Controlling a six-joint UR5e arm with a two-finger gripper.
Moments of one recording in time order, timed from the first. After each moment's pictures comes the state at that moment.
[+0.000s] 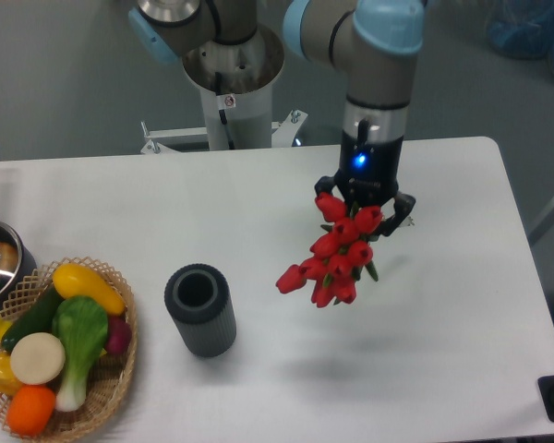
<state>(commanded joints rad) 2.62 -1.77 -1.77 -0.88 1.30 1.06</state>
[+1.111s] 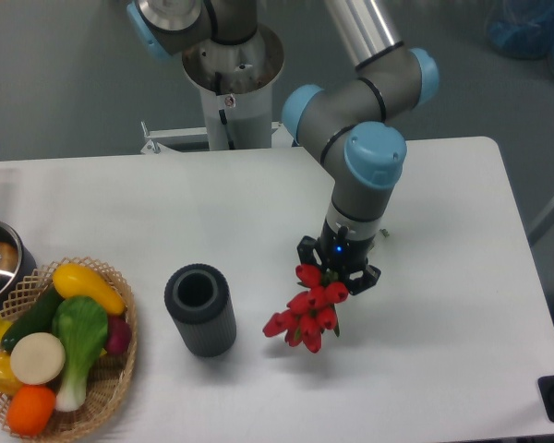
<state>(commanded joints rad) 2.57 -2.02 -1.69 -0.88 1.34 1.06</state>
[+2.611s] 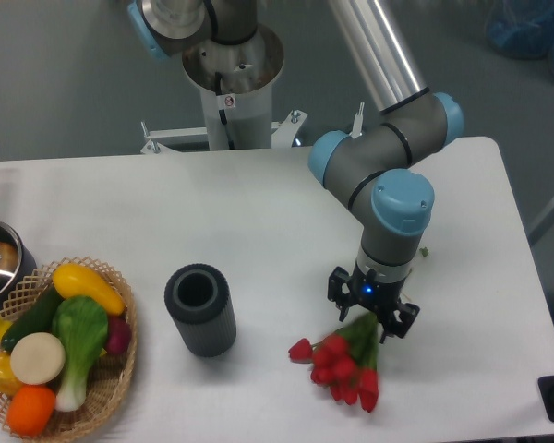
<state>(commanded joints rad) 2.59 -2.11 -1.55 -0.81 1.40 1.14</state>
